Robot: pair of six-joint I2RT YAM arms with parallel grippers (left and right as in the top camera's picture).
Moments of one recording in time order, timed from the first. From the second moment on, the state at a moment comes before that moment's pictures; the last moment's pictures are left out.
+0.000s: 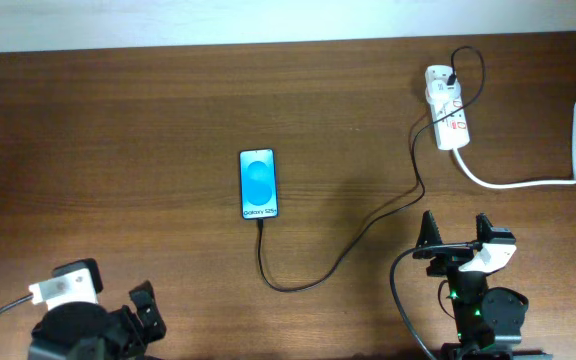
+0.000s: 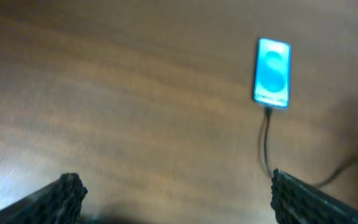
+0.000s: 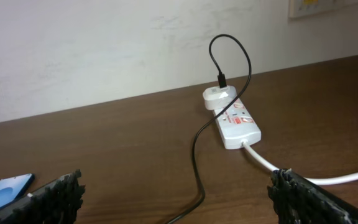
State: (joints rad) left arm -0.30 0.55 1.17 -1.46 -0.30 -0.52; right arm -0.07 0.02 0.01 -0.07 -0.05 0.20
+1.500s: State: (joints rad) left arm -0.06 0.01 0.08 -0.19 -0.13 -0.30; right arm -0.07 0.02 0.01 -0.07 -0.05 0.20
